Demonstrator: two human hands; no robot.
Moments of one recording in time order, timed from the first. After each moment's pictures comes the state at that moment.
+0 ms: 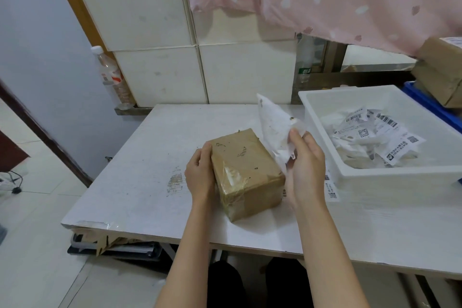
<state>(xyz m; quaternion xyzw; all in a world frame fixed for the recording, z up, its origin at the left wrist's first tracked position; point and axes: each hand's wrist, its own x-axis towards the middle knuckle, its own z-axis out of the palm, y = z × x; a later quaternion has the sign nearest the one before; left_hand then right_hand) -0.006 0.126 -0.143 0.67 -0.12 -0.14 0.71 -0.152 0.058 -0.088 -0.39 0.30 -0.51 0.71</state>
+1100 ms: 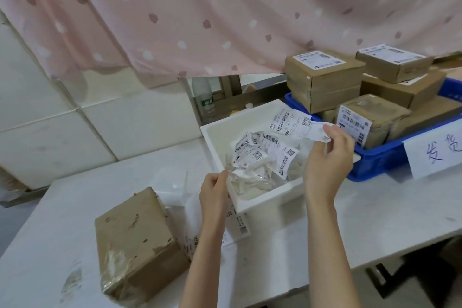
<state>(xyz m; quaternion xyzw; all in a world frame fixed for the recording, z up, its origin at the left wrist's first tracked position) -0.152 -0.011 -0.117 0.71 -0.27 -0.32 0.57 -0.308 -0.082 -0.091 -0.41 0.56 -0.67 0.25</state>
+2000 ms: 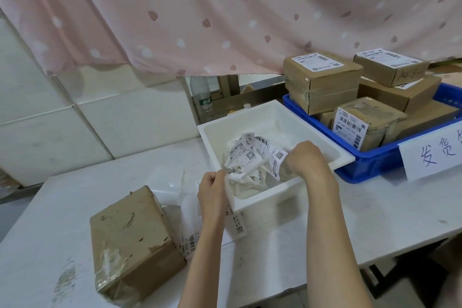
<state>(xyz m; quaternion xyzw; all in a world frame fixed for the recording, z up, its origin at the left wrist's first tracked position) -0.152 -0.020 -0.125 0.69 -0.24 -0.32 0.60 -0.310 -0.111 -0.071 -0.66 0.68 -0.13 0.30</state>
